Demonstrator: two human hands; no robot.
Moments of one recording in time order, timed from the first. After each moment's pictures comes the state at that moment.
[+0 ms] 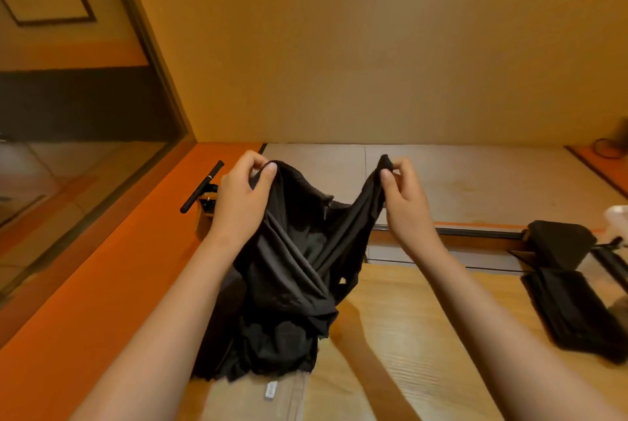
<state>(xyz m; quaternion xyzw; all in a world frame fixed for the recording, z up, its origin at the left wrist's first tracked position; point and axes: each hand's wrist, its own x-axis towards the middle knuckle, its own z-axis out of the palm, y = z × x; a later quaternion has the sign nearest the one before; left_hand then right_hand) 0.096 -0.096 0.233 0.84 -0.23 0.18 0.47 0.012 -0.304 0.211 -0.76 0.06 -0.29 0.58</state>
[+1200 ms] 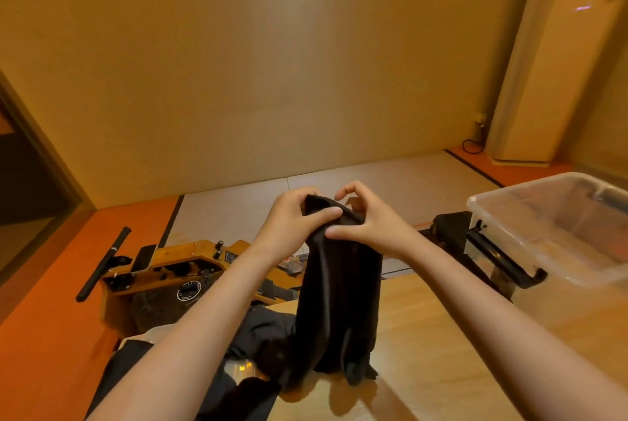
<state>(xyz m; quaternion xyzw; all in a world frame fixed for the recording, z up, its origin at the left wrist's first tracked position) 0.053 -0.260 0.259 0.71 -0.46 -0.10 0.52 -0.054 -0.399 0.244 -0.85 0.07 -0.16 0.50</state>
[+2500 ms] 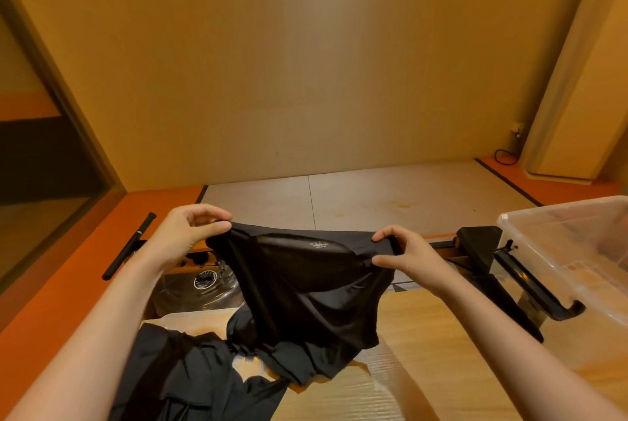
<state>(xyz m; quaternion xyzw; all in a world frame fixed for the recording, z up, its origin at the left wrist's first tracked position) 0.143 -0.130 0.252 0.82 -0.26 -0.10 0.49 -0.053 -0.444 0.177 -0.80 0.15 -0.11 0.57</state>
